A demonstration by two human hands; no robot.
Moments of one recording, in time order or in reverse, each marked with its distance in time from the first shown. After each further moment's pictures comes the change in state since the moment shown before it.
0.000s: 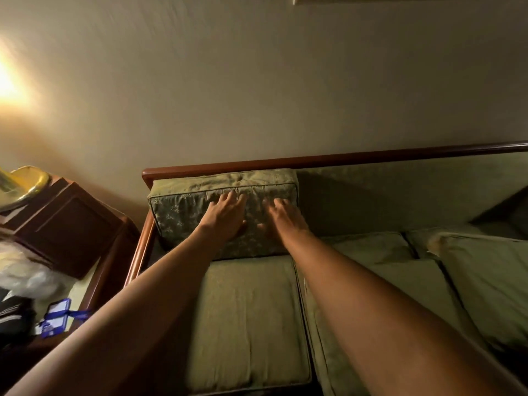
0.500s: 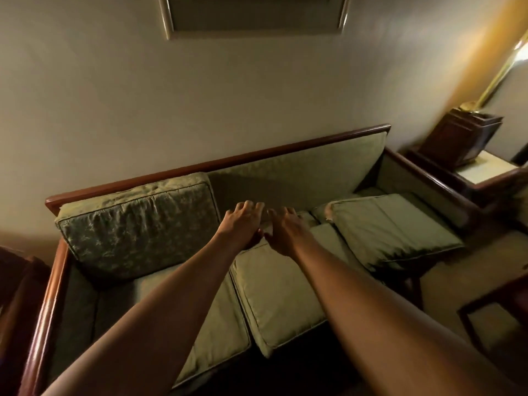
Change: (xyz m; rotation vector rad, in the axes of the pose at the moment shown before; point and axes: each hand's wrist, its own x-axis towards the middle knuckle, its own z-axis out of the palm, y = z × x) left_hand -0.091 0.242 0.000 -0.059 0.051 0.353; right_hand -0.250 0.106 -0.041 -0.036 0.208 0.304
